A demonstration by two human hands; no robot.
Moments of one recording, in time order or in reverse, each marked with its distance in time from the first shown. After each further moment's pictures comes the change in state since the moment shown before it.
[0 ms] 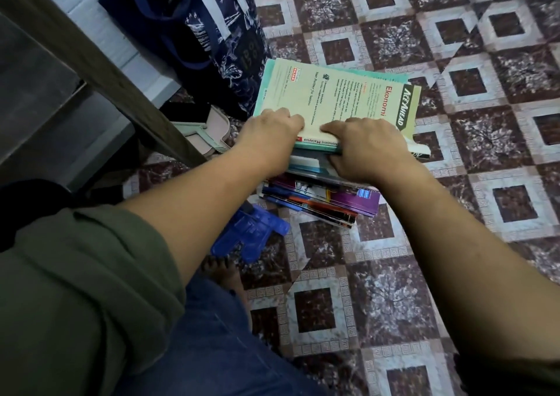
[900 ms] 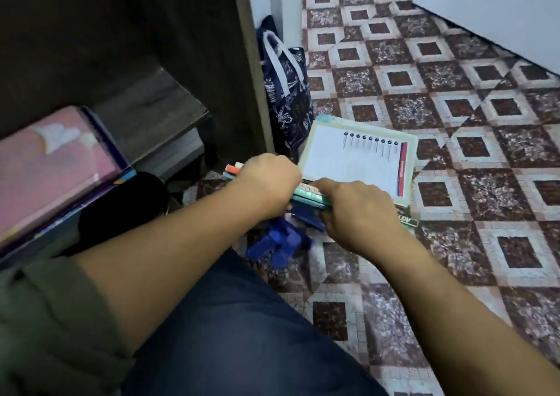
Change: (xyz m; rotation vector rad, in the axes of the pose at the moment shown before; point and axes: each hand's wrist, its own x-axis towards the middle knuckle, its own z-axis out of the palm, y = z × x) left_hand -0.173 -0.009 -0.106 0.108 -0.123 -0.042; right_hand -0.148 -0.121 -0.091 0.092 0.086 -0.133
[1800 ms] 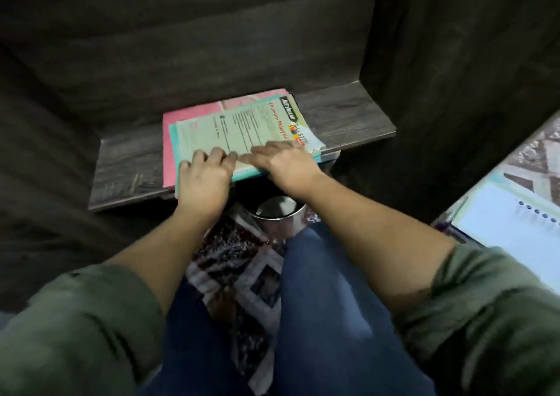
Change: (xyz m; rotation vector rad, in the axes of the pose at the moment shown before) left_hand -0.250 -0.235 0.176 -0.030 0.416 -0.900; right_hand 0.142 -0.338 0.069 -0.093 0.102 -0.952
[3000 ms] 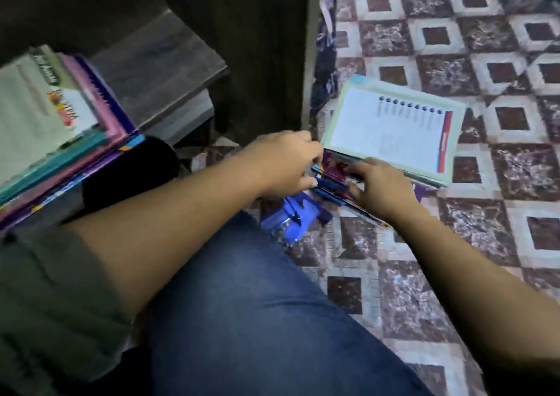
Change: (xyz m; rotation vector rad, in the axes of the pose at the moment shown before) left_hand 0.034 0.334 -0.051 -0.323 -0.480 0.986; right_hand -0.362 0.157 0.055 0.217 -0.128 1.047
